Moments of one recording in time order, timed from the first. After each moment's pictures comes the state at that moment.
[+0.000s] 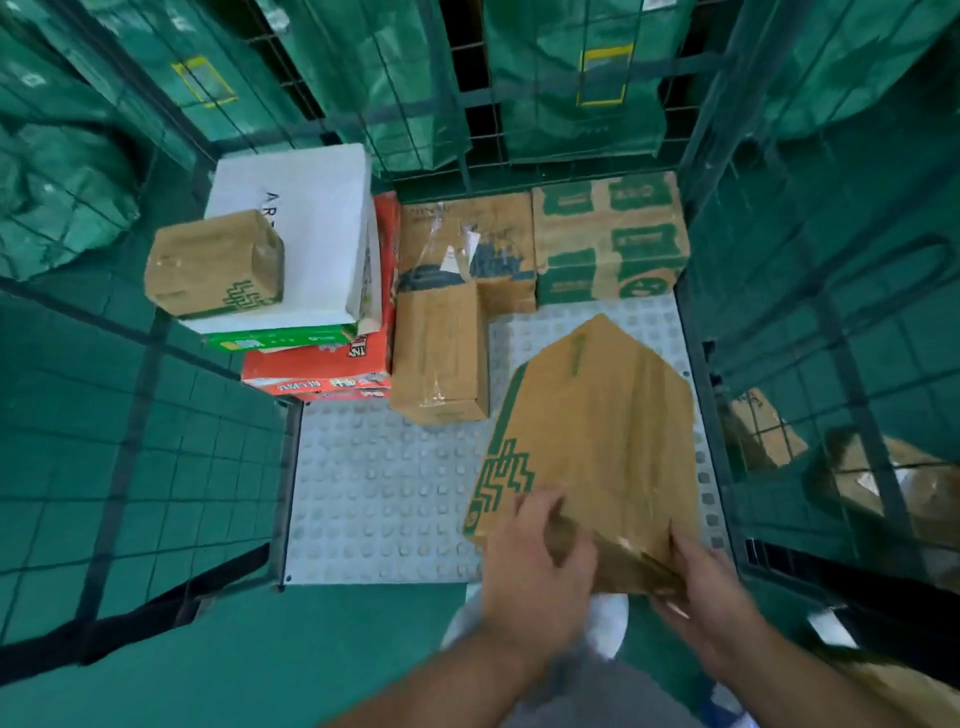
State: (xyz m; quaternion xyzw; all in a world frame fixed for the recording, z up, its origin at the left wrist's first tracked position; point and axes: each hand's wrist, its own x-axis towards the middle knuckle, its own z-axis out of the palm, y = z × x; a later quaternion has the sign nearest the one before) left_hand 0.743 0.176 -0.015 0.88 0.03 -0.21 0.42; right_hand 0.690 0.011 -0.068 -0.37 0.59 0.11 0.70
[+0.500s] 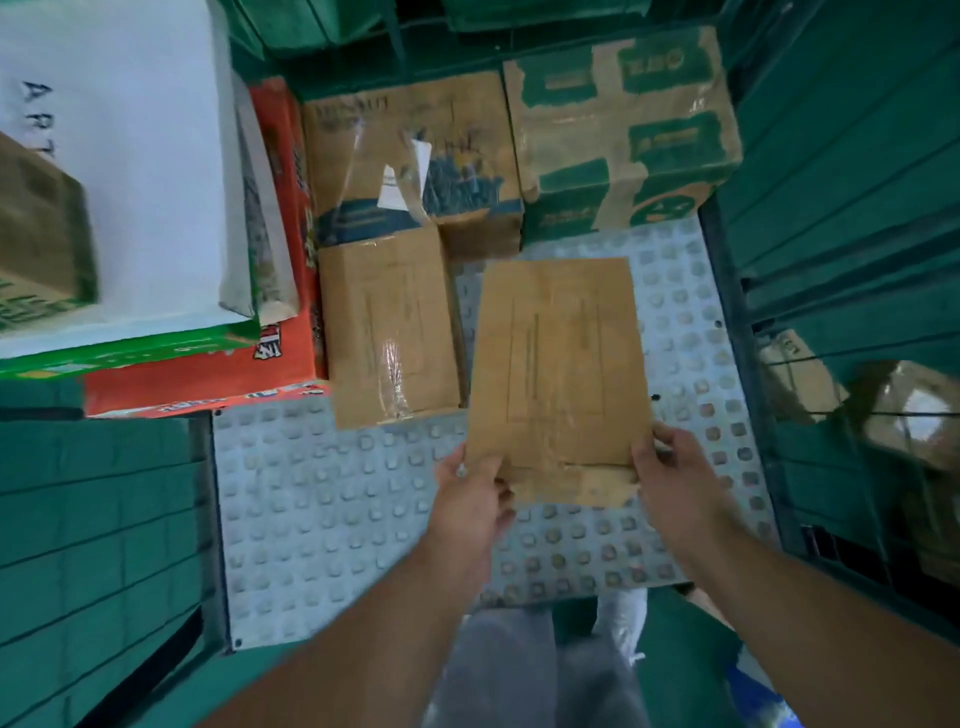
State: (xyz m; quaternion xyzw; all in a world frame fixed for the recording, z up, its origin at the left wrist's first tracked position) left_hand 0.952 0.215 -0.231 0.60 0.41 -0.40 0.56; right_hand 0.885 0.033 -0.246 -0.67 0.55 0.15 0.48
